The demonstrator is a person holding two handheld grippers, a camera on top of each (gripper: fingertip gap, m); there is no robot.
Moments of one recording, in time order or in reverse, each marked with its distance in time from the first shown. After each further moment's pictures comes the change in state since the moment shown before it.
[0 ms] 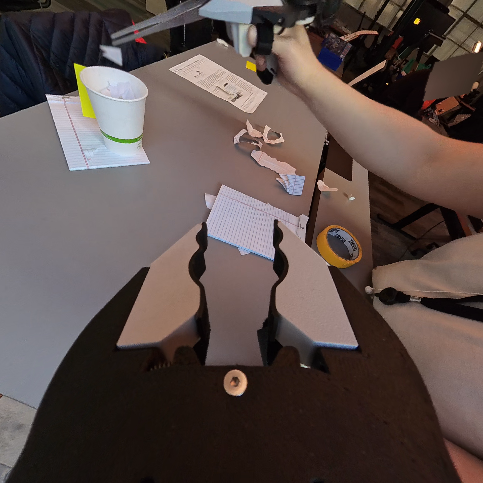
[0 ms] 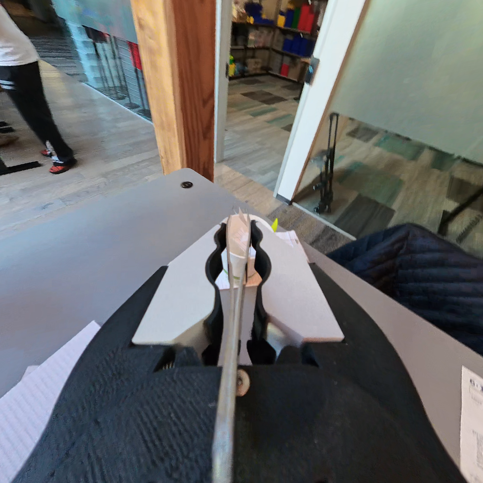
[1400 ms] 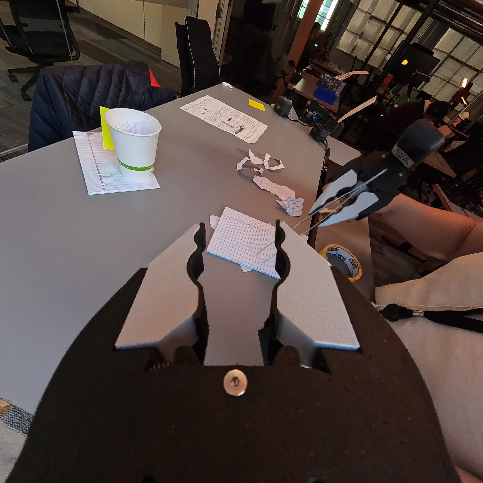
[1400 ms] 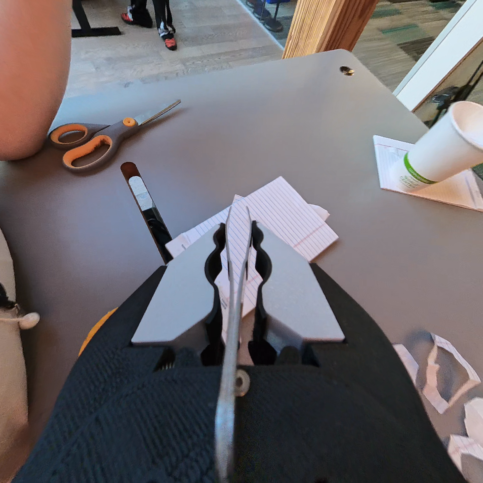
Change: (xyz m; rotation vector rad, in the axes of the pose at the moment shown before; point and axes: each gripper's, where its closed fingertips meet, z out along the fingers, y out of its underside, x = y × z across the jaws) left arm 0.001 -0.018 -0.012 0.104 -0.016 0.013; right arm -0.236 0.126 -0.134 -0.288 -0.281 -0.170
